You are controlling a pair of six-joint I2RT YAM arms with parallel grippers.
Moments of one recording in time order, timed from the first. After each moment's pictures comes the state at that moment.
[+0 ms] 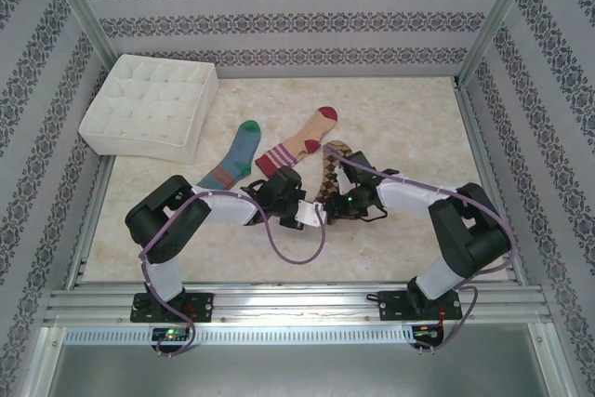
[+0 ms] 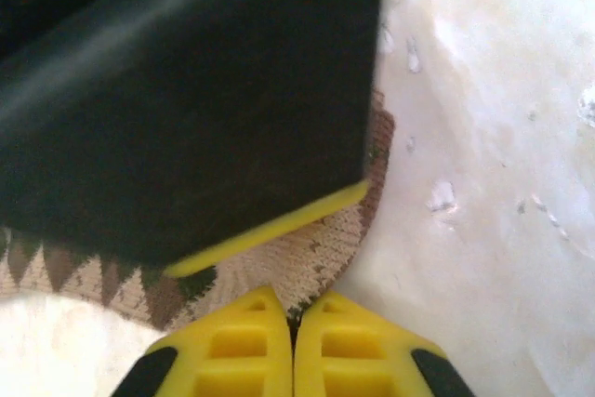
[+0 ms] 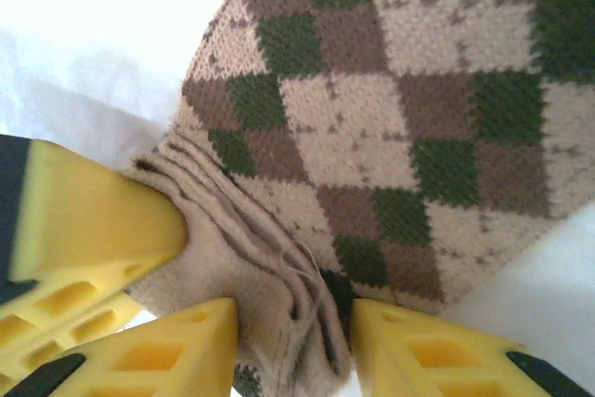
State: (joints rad) left arm -0.77 1.82 0.88 0.10 0.33 1.01; right arm 0.47 1.57 0.77 -0.44 -0.39 0.41
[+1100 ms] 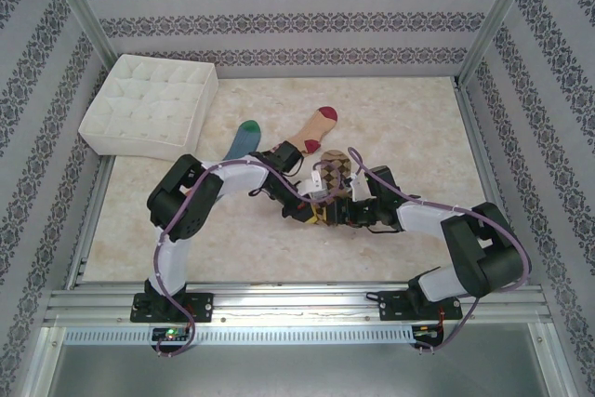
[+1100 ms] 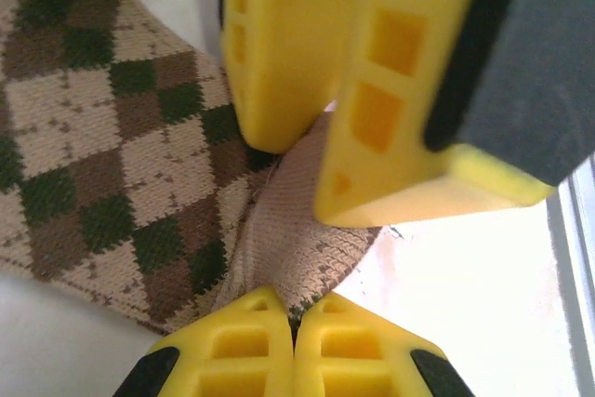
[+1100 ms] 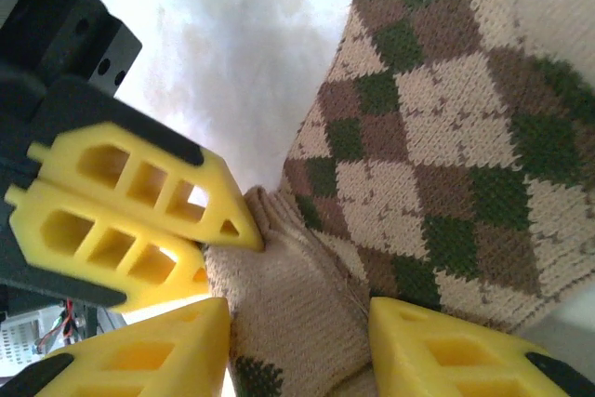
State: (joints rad) left arm -0.63 2.04 1.27 -0.53 0.83 0.56; right arm 0.37 1.45 0.48 0.01 -0.72 0.51
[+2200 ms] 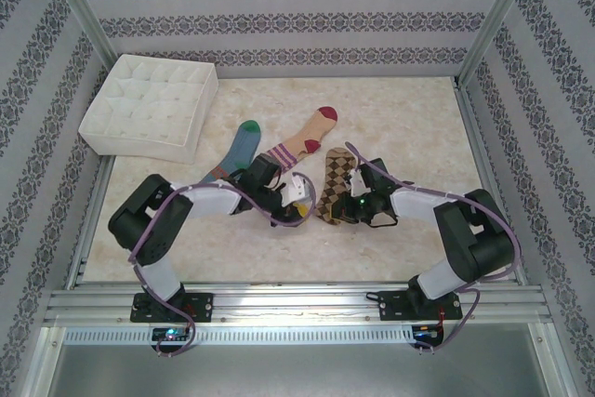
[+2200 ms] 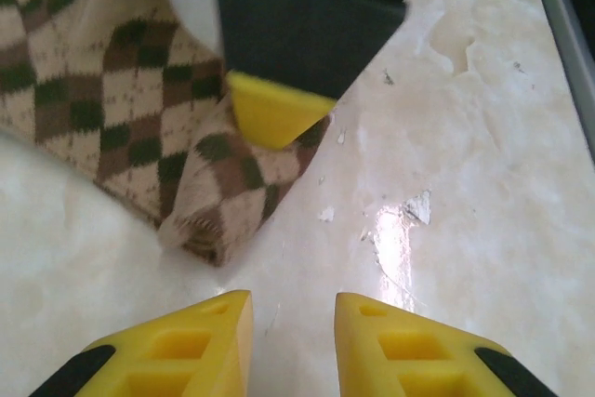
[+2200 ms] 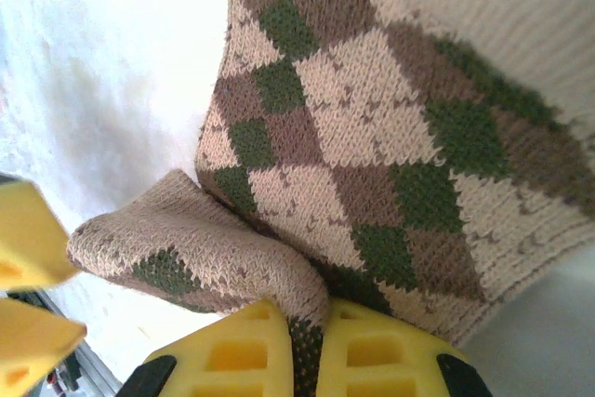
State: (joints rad) left arm -0.64 1.72 0.82 0.03 0.68 0.48; right arm 0.37 1.55 0.62 -0.22 -0.61 0.57
